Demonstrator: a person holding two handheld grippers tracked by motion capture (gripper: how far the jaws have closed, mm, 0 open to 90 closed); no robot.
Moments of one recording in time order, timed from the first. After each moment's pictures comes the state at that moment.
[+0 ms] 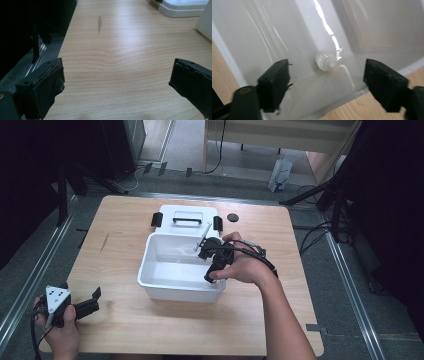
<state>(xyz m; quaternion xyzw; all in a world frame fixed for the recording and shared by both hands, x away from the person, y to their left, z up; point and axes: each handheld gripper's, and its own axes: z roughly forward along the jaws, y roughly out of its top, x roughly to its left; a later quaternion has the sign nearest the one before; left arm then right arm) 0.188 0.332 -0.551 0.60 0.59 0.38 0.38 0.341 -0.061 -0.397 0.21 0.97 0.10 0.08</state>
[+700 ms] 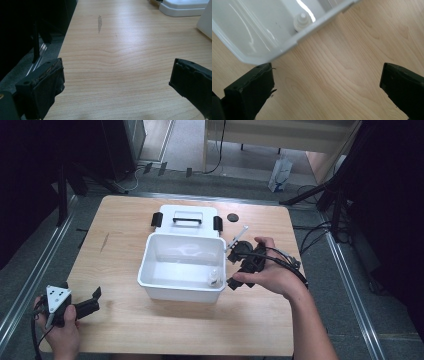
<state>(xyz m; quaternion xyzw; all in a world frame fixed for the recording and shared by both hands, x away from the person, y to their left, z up) 0.189 0.331 -0.551 0.61 0.59 0.38 0.38 0.321 -0.129 -0.383 0.30 0.94 0.11 0.11</state>
